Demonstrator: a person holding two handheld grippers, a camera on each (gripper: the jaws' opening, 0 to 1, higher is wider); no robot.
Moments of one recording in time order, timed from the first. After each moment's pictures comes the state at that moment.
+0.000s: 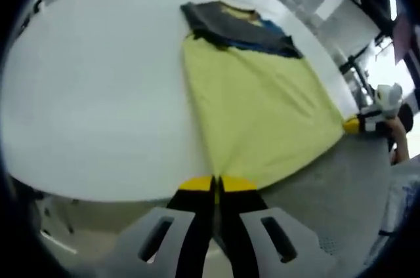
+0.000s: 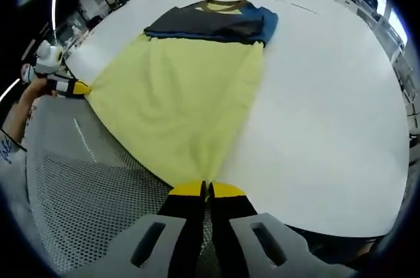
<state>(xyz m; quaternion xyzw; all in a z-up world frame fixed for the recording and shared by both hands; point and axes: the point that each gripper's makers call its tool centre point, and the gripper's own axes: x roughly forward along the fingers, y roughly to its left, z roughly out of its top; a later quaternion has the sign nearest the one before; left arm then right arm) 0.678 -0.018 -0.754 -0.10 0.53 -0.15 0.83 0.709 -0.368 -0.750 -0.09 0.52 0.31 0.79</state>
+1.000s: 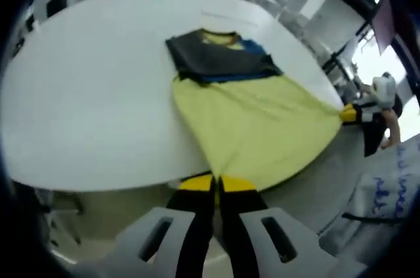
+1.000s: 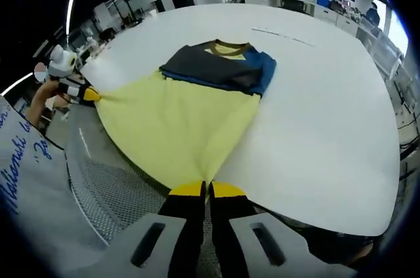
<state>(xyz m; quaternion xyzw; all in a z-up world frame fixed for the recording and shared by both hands) 0.659 -0.019 -0.689 -0.08 0.50 -0.18 0.84 0.689 -0.371 -0.671 -0.08 0.46 0.34 0.82</state>
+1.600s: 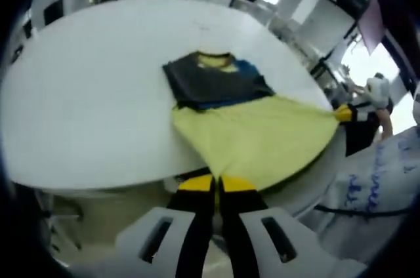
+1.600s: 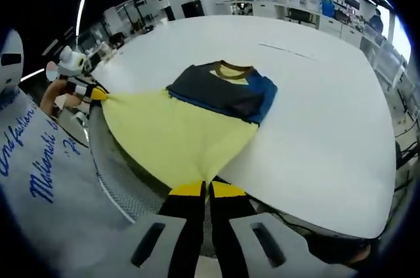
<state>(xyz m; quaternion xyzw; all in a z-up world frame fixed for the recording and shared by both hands) 0.646 -0.022 -0.640 -0.07 0.47 -0.20 0.86 0.673 -0.379 -0.625 -0.08 0.42 0.37 0.82</state>
